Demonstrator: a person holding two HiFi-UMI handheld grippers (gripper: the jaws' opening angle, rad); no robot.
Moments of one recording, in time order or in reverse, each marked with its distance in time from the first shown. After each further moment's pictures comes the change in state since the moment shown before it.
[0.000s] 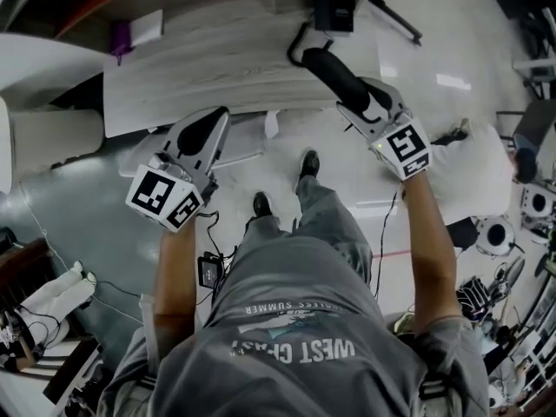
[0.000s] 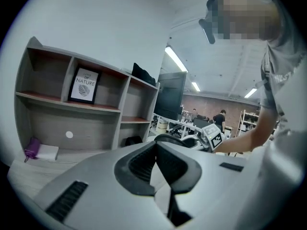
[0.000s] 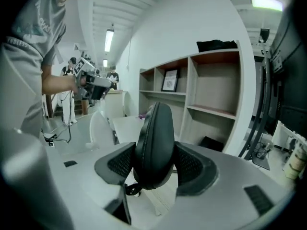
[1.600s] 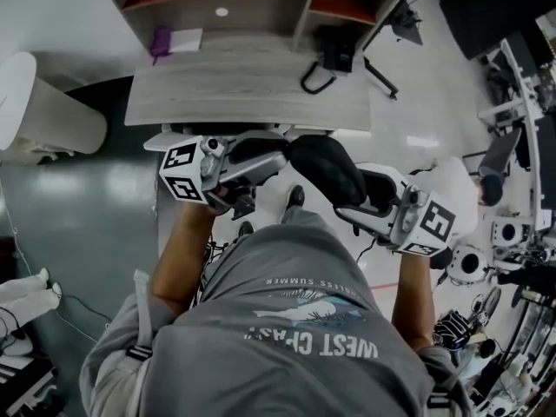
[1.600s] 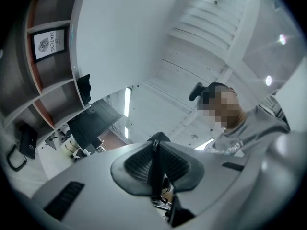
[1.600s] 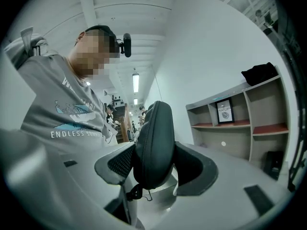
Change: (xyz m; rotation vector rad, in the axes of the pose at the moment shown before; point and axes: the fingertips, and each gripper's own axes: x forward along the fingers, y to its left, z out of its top) left arm -0.175 -0.143 0.088 -0.436 -0.557 -0.967; right arm -0.159 0.278 0.202 0.159 -0.342 0.469
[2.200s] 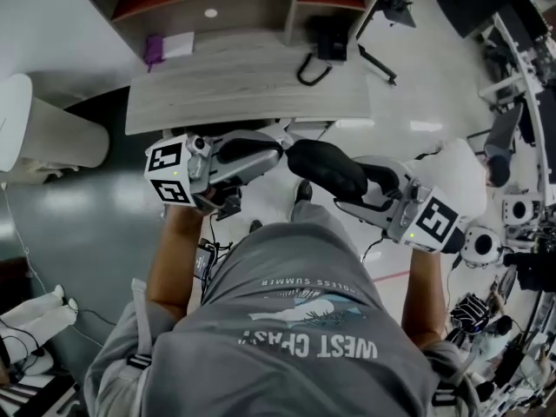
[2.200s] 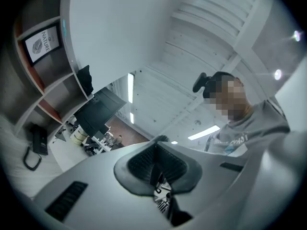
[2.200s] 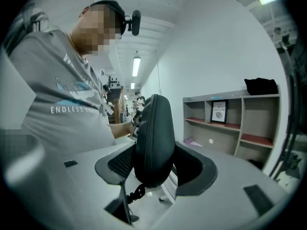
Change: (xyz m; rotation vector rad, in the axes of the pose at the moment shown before) left arm -0.006 -0.002 -0.003 -0.009 0.203 0.053; right arm 0.005 -0.003 -0.015 -0.133 0.138 -0.117
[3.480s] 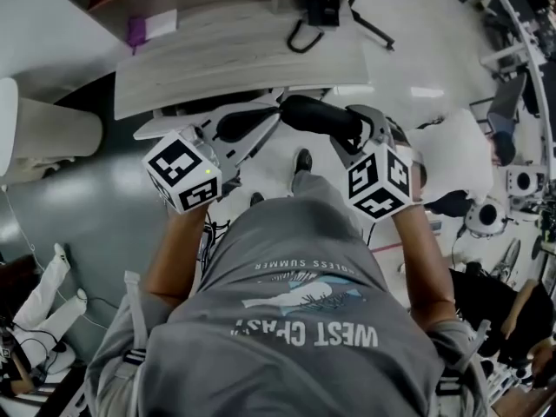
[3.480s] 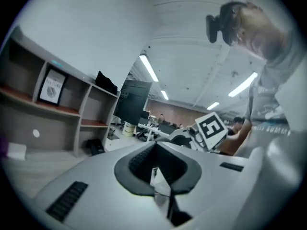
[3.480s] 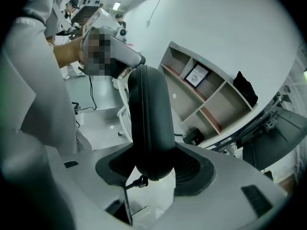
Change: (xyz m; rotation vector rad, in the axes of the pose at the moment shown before) left arm 0.002 0.054 -0.051 0.287 0.355 0.532; right arm -0.002 -0.078 -0.104 -0.232 0.819 -0.495
